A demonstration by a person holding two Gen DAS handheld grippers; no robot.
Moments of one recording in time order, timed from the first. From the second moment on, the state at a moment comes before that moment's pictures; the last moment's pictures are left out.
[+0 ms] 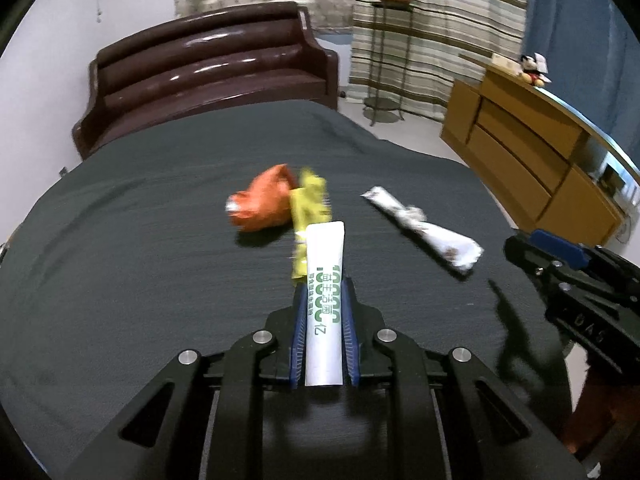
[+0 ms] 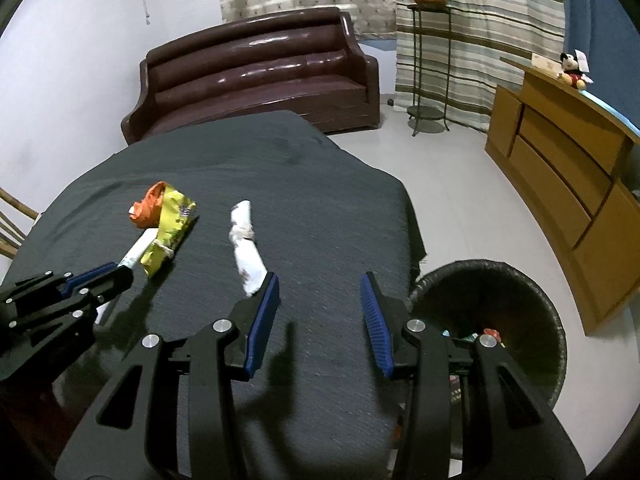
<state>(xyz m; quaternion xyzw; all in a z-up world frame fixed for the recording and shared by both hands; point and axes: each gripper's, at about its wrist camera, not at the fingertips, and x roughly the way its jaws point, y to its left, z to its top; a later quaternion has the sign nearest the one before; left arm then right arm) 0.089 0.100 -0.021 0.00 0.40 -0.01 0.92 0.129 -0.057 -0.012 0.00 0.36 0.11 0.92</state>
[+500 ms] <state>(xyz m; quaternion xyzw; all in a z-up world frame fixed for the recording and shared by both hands) 0.092 0.177 -0.029 -0.04 0.41 0.08 0.91 0.156 -0.013 -0.014 -0.02 0.38 0.14 0.91</state>
